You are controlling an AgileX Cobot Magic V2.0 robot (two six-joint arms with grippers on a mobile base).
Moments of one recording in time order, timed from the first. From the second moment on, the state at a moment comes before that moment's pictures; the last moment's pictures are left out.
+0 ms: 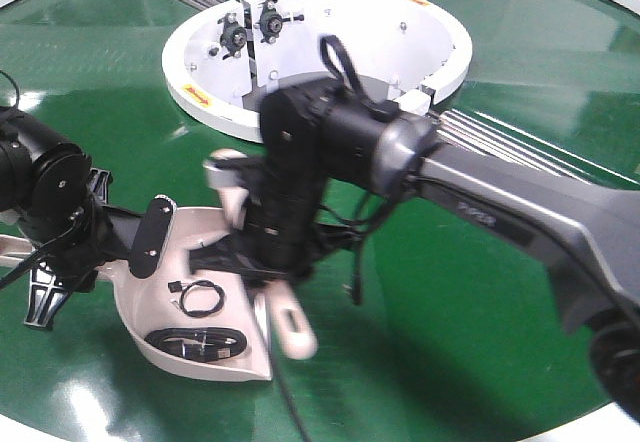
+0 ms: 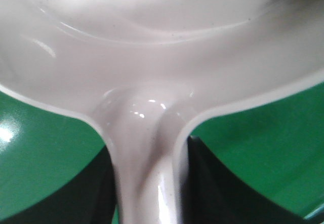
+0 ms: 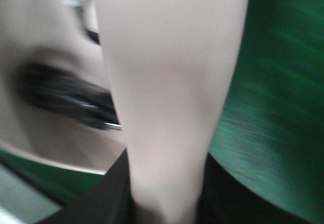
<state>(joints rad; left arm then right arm) -0.33 1.67 -1.12 0.33 0.95 1.21 0.71 2.07 -1.78 0.15 1.24 0.36</state>
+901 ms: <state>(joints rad) -0.33 1.67 -1.12 0.33 0.95 1.21 0.22 1.75 -1.39 -0.04 1.23 0.00</state>
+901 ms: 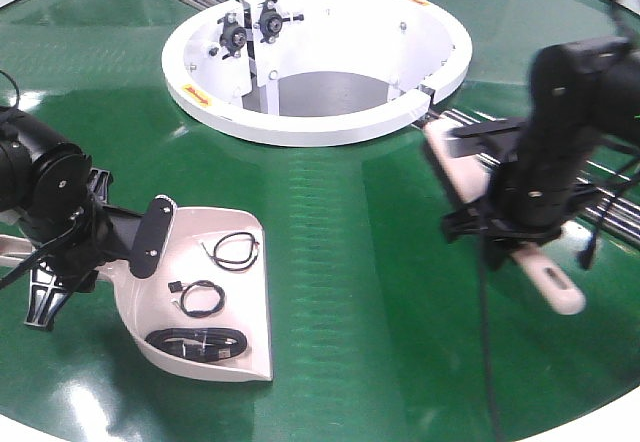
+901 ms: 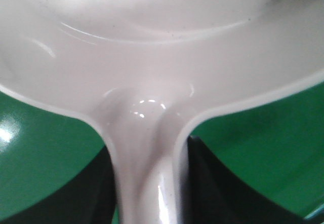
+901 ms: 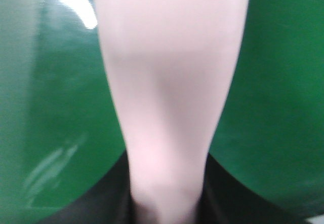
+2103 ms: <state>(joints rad) -0.33 1.67 -1.12 0.33 0.96 1.21 0.15 1.75 -1.19 0.03 1.18 -0.05</state>
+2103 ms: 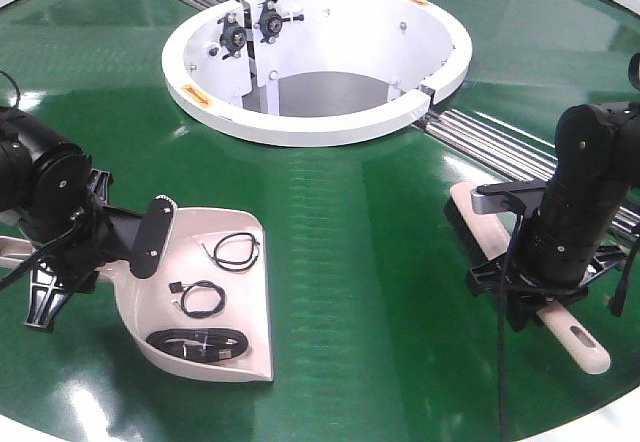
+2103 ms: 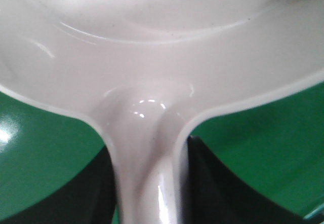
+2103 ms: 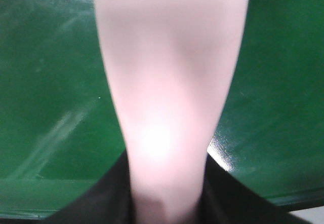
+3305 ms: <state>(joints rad) -0.33 1.67 -1.12 0.21 0.99 1.24 0.15 1.75 -1.19 0.03 1.18 -0.06</state>
